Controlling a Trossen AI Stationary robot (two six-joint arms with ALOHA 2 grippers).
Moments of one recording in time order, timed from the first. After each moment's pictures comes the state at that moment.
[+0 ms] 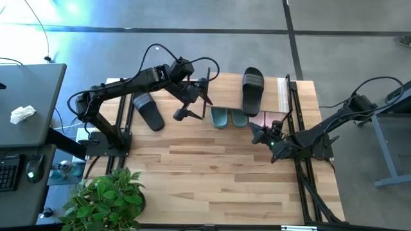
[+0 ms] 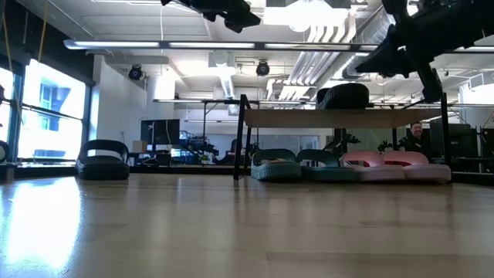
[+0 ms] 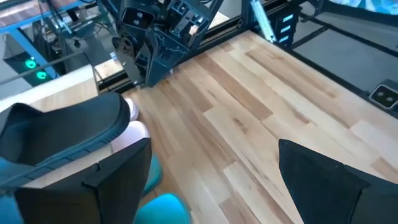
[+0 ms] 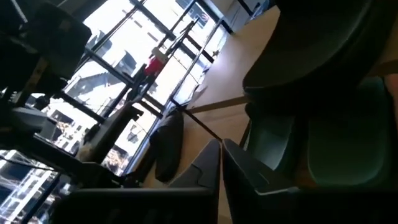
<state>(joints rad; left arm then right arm) 0.50 1.59 1.55 -0.69 0.69 0.71 0.47 1.04 0.42 0.18 1.22 1.25</state>
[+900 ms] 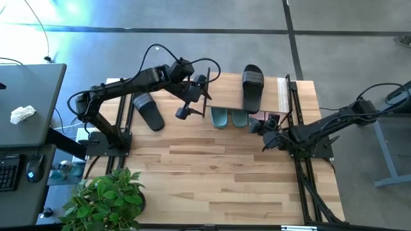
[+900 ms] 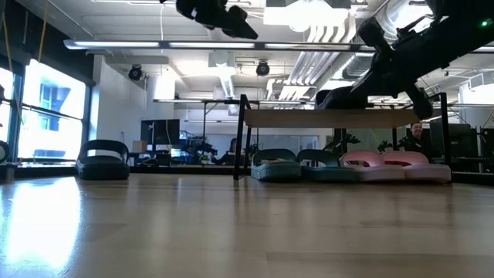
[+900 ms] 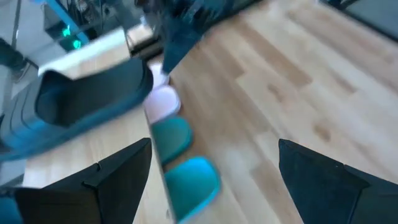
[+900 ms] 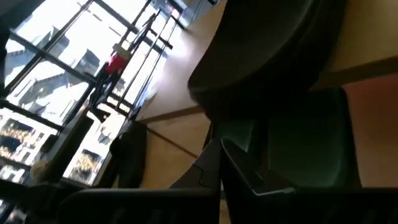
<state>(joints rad) 0.50 1.59 1.55 -0.71 0.49 0.74 0.27 1.04 0.42 0.04 1.04 1.37</state>
